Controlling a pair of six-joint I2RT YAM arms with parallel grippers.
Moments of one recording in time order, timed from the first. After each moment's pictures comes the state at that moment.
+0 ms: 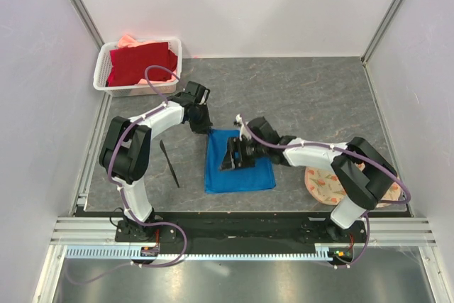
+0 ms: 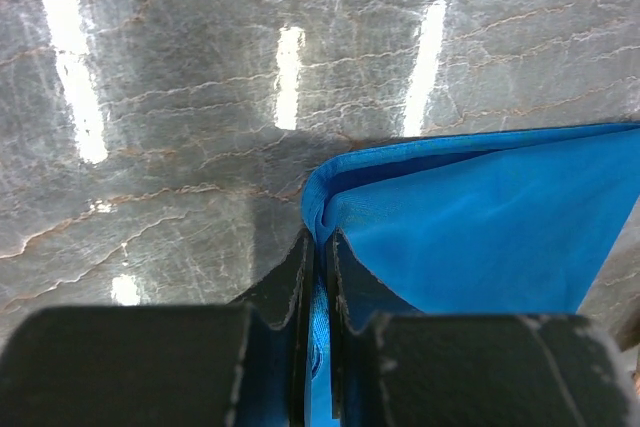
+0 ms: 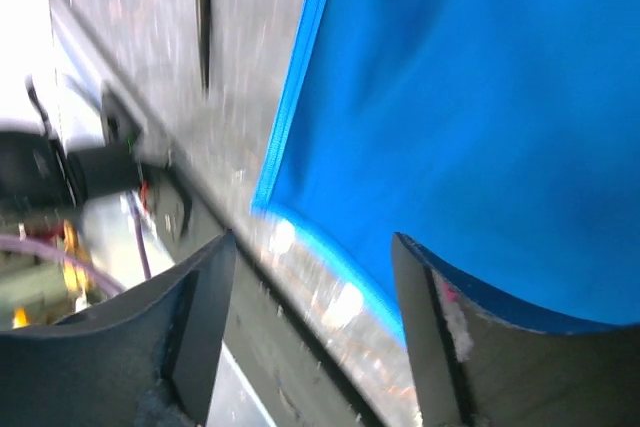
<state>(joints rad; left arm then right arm) -0.40 1.86 1.26 -0.49 0.11 -0.60 0.79 1.64 0.82 0.07 -0.50 0.70</state>
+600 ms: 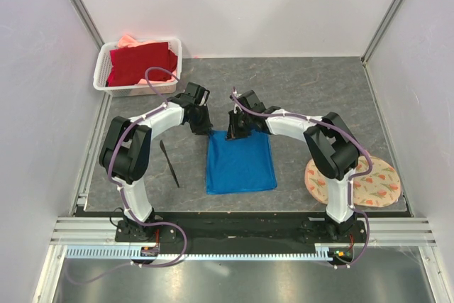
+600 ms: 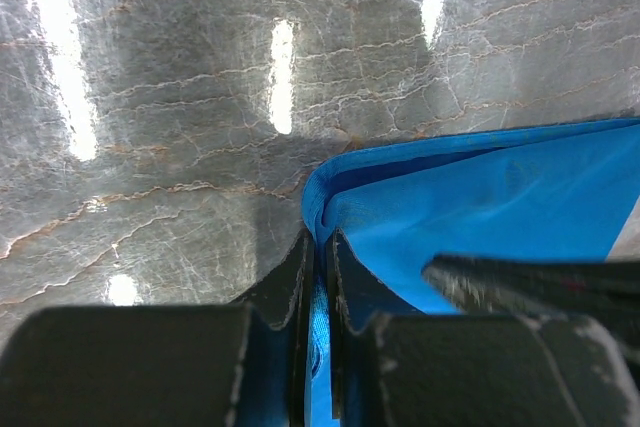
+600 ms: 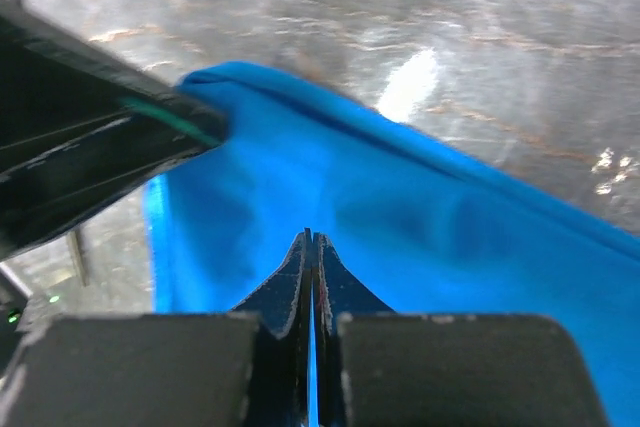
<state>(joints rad) -0.40 1.86 1.24 -0.48 0.13 -0.60 0.65 1.99 1.30 -0.17 -0.30 0.51</state>
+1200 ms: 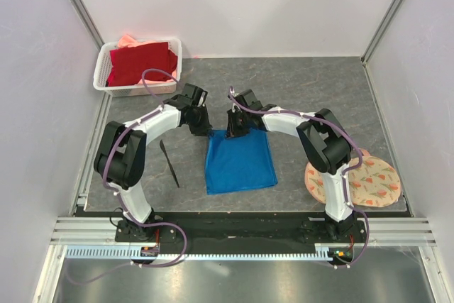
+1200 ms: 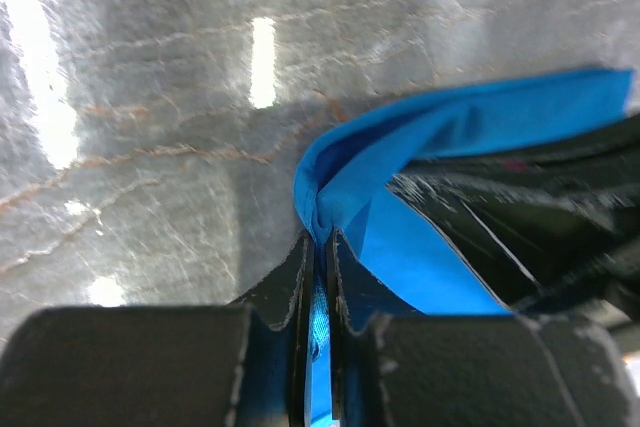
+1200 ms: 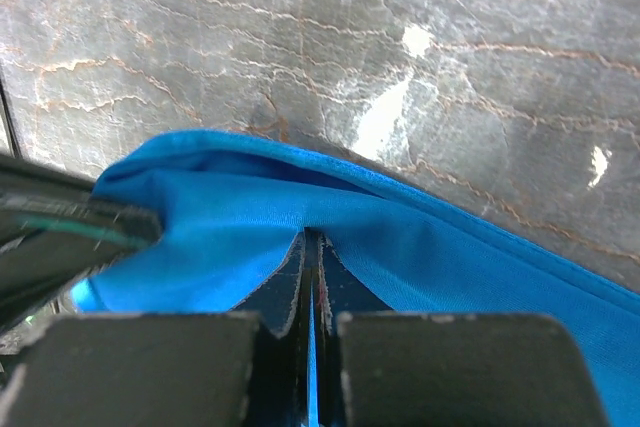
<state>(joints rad) -0.40 1.80 1.19 -0.47 0.17 -0.61 0.63 2.09 1.38 -0.19 -0.29 0.47</state>
